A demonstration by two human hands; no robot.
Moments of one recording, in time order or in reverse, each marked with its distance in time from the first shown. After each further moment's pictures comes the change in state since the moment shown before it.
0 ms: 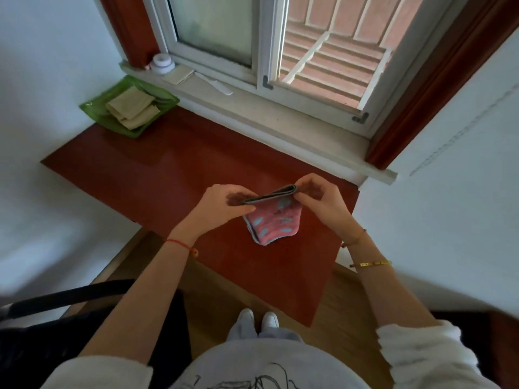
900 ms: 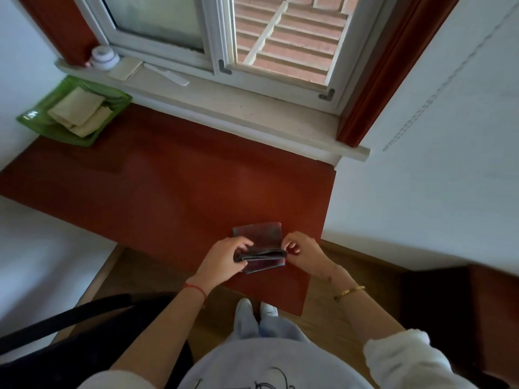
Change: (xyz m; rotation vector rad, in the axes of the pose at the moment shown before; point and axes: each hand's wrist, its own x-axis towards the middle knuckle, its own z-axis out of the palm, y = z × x) left_hand -0.031 -0.062 0.113 0.348 -0.263 -0.076; right_hand -0.087 0.124 0.023 -0.381 -0.260 0.328
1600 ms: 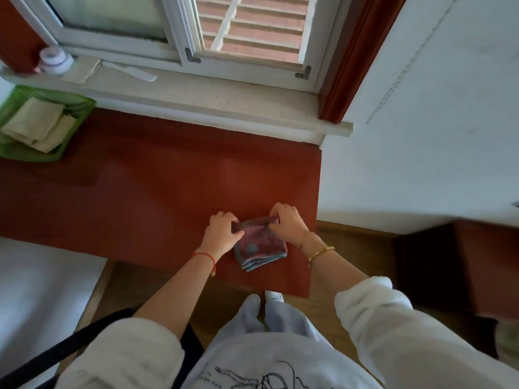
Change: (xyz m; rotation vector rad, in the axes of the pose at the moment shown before) left_hand 0.061 -0.016 -0.007 0.143 -0.052 -0.161; right_hand 0.043 -0.035 0.014 -0.062 0.152 0.266
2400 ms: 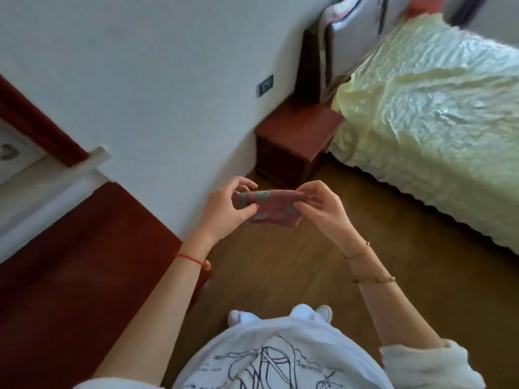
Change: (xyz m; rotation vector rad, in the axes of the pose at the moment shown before) left_hand -0.177 0.271 0.063 -0.091 -0.466 1.143; right_hand -0.411 0.113 -0.003 0.809 1.255 0.361
